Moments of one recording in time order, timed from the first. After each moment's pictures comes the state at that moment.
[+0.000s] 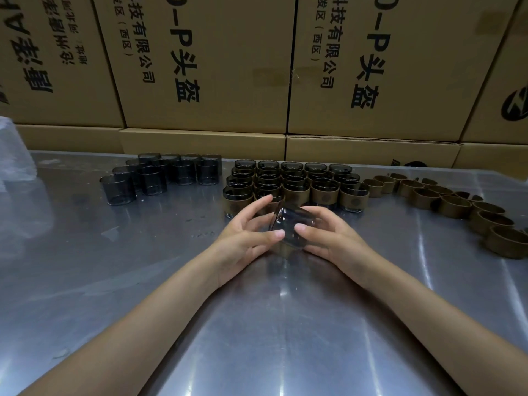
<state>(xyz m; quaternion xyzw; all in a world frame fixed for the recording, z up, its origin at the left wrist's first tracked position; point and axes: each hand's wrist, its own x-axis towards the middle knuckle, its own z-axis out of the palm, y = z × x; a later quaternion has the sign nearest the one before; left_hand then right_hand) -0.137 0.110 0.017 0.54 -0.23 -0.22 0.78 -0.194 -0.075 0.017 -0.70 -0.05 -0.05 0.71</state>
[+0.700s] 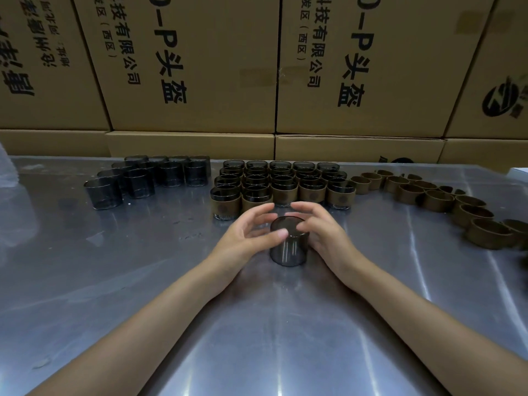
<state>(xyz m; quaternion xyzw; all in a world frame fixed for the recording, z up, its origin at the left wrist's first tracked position) -0.149 0.094 0.015 0.68 -0.26 -0.13 0.67 -0.193 -0.073 0.017 -0.72 -0.01 -0.11 0.69</state>
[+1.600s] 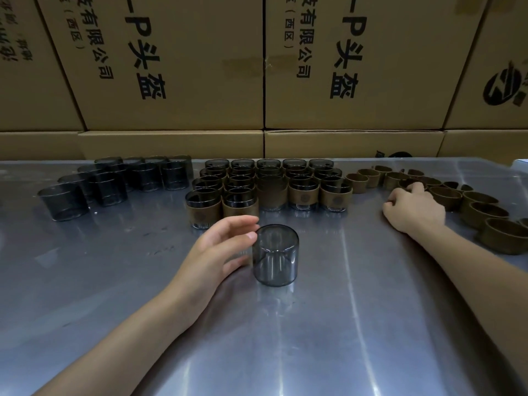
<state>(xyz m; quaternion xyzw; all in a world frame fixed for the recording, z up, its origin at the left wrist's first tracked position) -0.141 0.092 0.007 0.63 -0.20 -0.13 0.74 -0.131 -0.280 0.005 -0.92 0.34 -0.17 0.04</state>
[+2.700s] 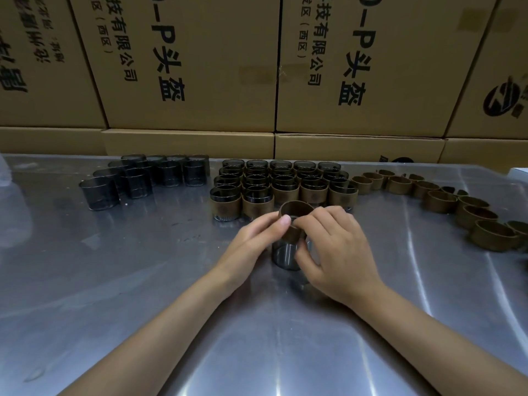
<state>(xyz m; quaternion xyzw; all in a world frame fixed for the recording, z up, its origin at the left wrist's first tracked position) -0.154 0.087 0.017 0.65 -0.32 -0.15 0.67 -0.218 -0.066 0.016 -0.88 -0.13 -0.45 0.04</state>
